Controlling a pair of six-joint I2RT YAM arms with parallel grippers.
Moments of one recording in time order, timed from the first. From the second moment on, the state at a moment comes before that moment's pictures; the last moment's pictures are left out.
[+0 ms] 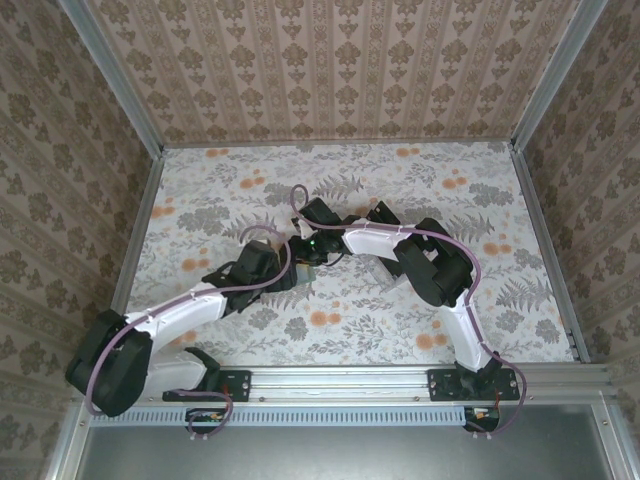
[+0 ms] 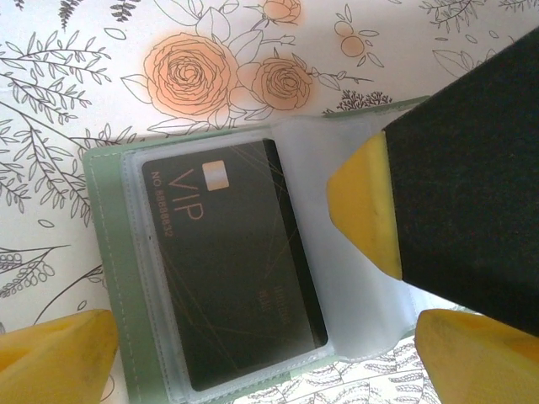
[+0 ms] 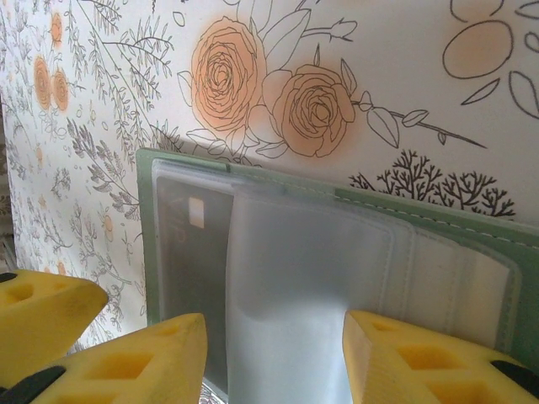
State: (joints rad) left arm -0.65 1.22 0.52 -0.21 -0.17 -0.59; right arm 0.73 2.18 1.48 -0.24 -0.47 0.69
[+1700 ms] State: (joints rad) left arm -0.68 1.34 0.48 -0.14 -0.27 -0.59; right arm 0.72 2.16 1.46 -0.22 -0.49 0.71
